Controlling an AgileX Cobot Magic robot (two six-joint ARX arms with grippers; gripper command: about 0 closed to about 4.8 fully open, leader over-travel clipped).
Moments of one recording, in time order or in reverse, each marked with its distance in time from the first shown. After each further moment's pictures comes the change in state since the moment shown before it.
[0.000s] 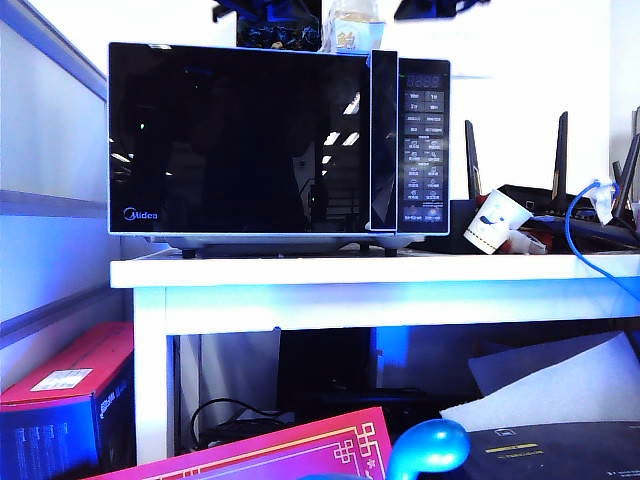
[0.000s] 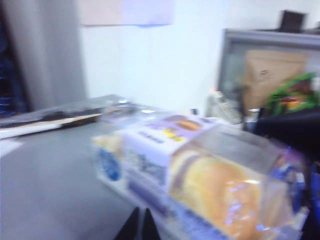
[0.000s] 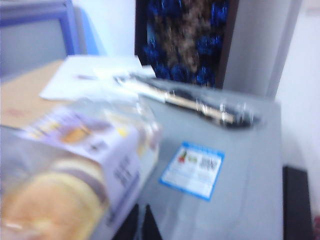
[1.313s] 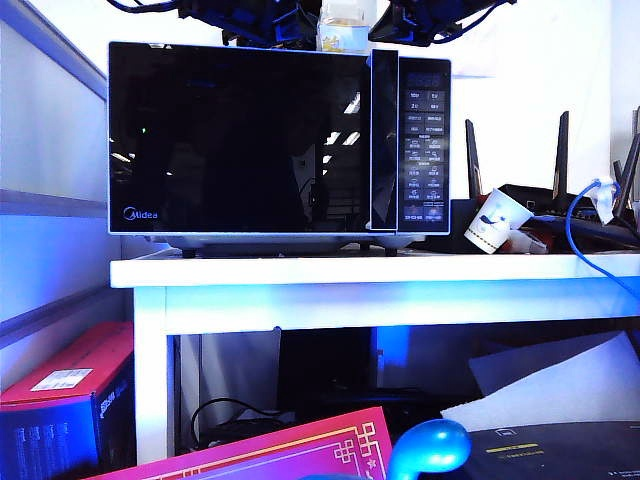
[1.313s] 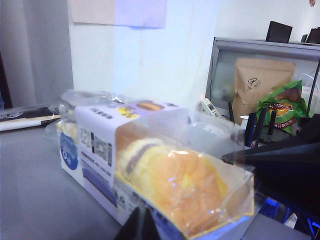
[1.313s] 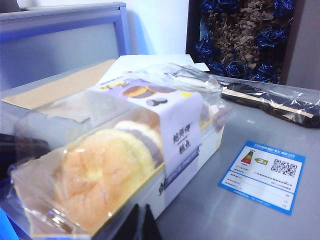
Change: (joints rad) left arm 0.007 0.069 -0.003 0.121 0.065 -0.056; right arm 0.001 0.080 -0.024 0.131 -0.191 0.079
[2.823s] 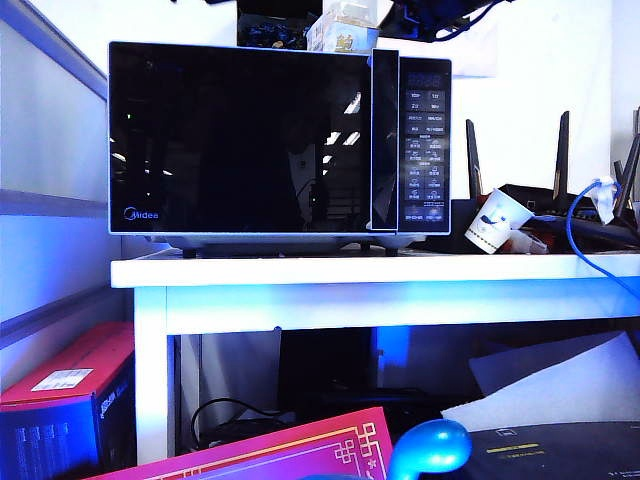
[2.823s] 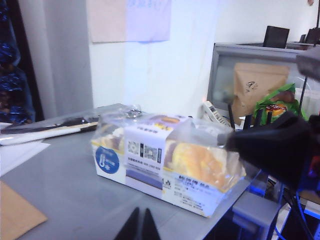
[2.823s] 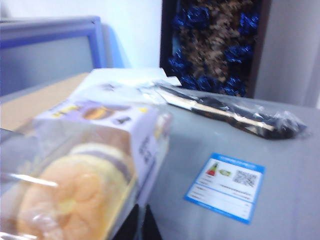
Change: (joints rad) left arm 0.087 -0.233 -0.229 0.005 0.088 0.012; right arm 0.000 0.000 -0.002 0.048 0.097 0.000
